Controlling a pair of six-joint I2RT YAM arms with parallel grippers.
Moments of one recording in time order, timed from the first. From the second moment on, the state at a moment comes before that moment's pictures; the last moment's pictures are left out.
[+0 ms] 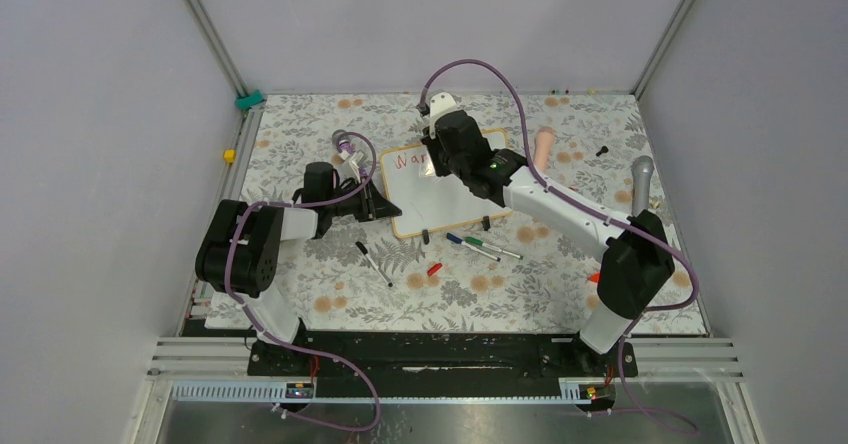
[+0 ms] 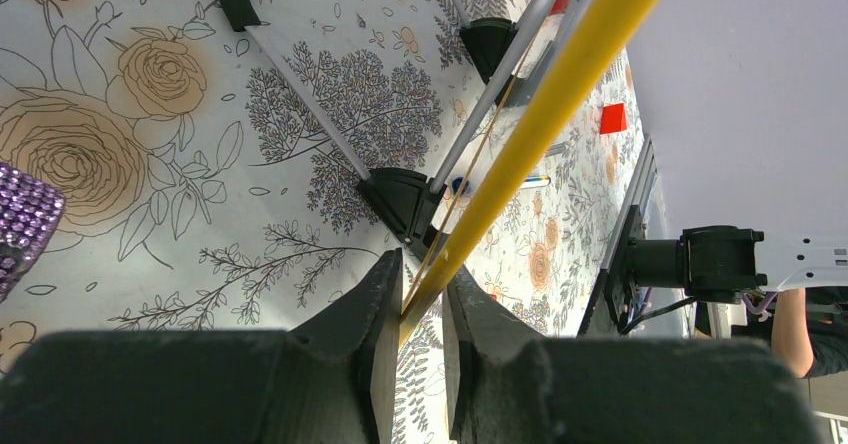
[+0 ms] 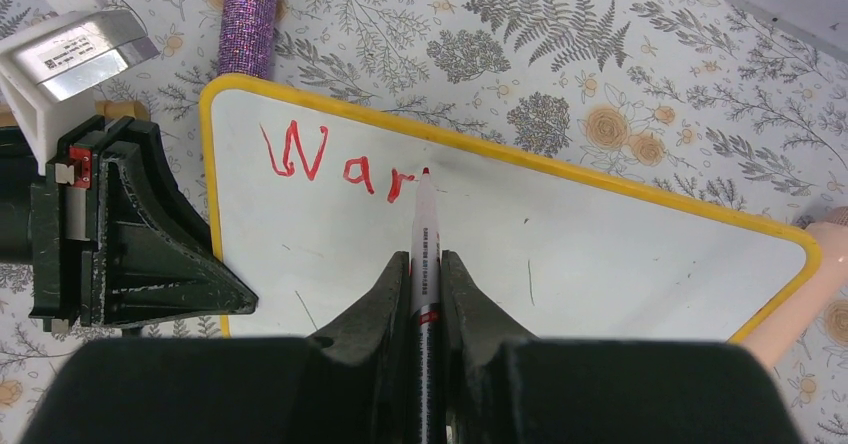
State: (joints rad) left arm -0.17 1.72 0.67 0.48 0.90 -0.52; right arm 0.77 1.69 1.44 -0.29 0.27 0.07
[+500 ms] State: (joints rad) left arm -0.17 1.72 0.67 0.48 0.90 -0.52; right arm 0.76 1.69 1.44 -0.29 0.27 0.07
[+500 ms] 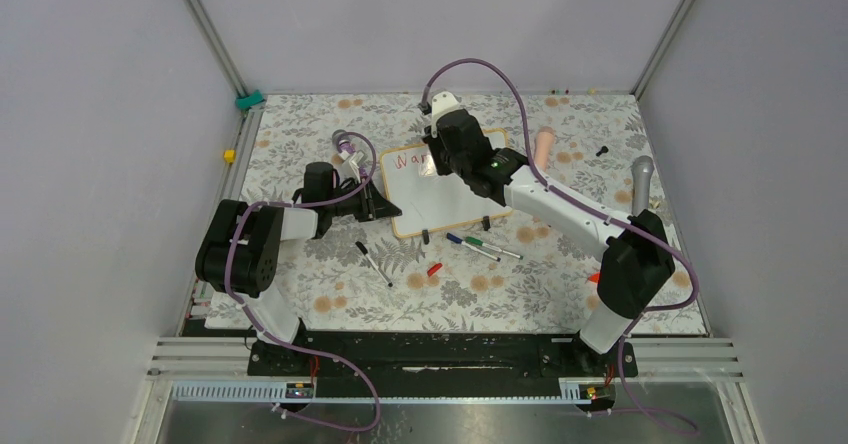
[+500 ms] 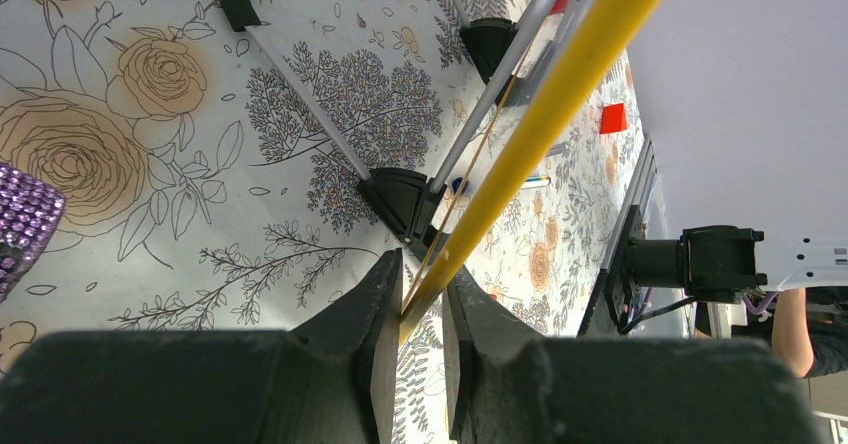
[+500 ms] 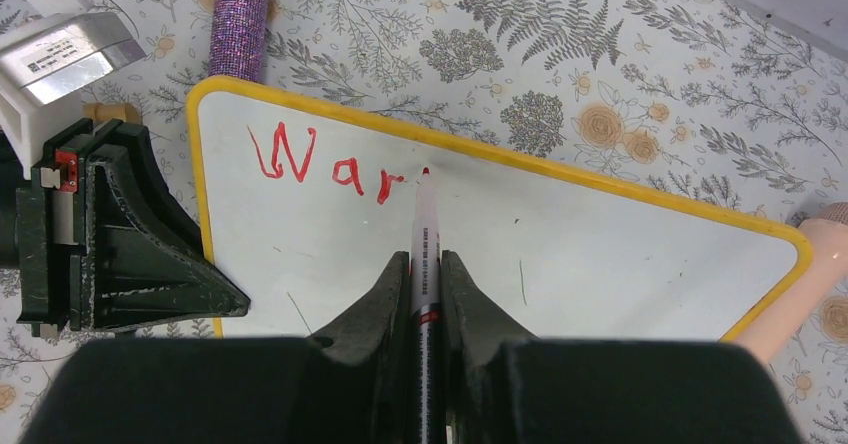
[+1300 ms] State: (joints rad) left arm -0.17 1.72 0.67 0.48 0.90 -0.52; right arm 0.75 1.71 1.44 -0.29 0.27 0.08
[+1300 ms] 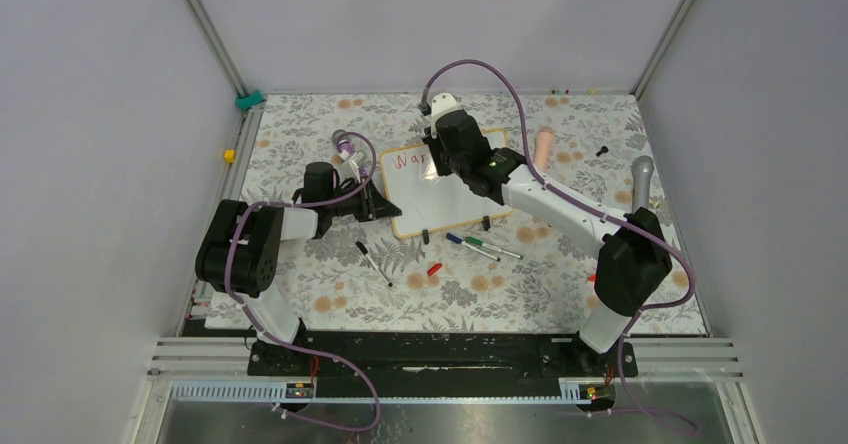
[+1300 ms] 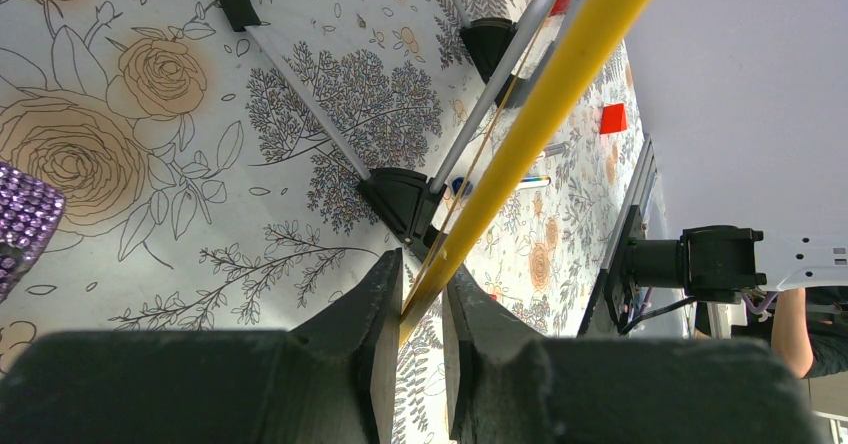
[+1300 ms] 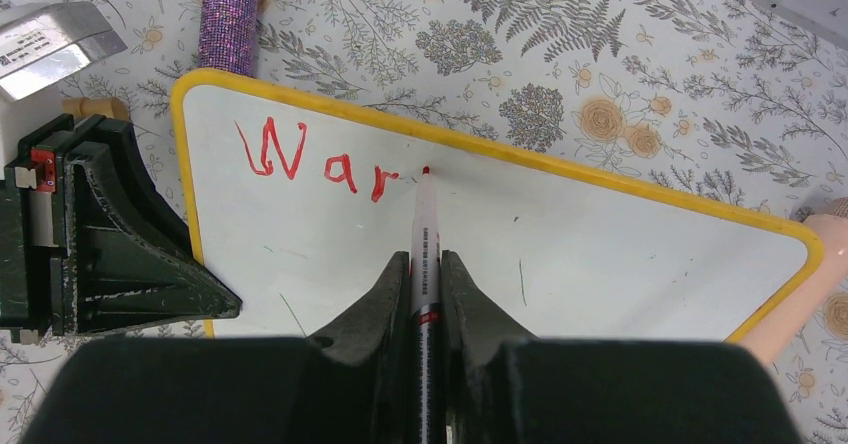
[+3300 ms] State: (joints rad) left arm -0.17 1.72 0.67 0.49 0.90 -0.53; right arm 0.74 1.72 1.45 -0.31 0.26 0.08
